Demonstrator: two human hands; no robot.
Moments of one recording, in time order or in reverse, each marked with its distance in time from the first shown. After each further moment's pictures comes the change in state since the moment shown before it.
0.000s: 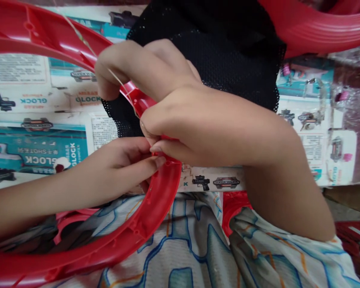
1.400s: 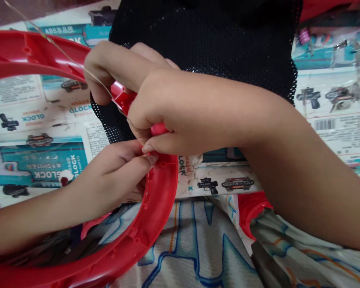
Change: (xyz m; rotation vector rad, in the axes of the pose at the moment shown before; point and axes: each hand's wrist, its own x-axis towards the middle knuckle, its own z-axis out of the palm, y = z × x) left_hand 0.003 -0.002 0.004 0.004 0.123 -0.097; right_hand 0.001 0.029 0.009 -0.016 -0.062 -0.097
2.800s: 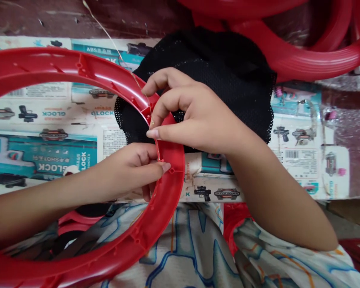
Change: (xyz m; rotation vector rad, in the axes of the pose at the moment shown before) left_hand 0.013 -0.004 -0.005 -0.249 -0.269 0.041; right_hand 0.006 0.004 0.006 0.457 0.351 0.212
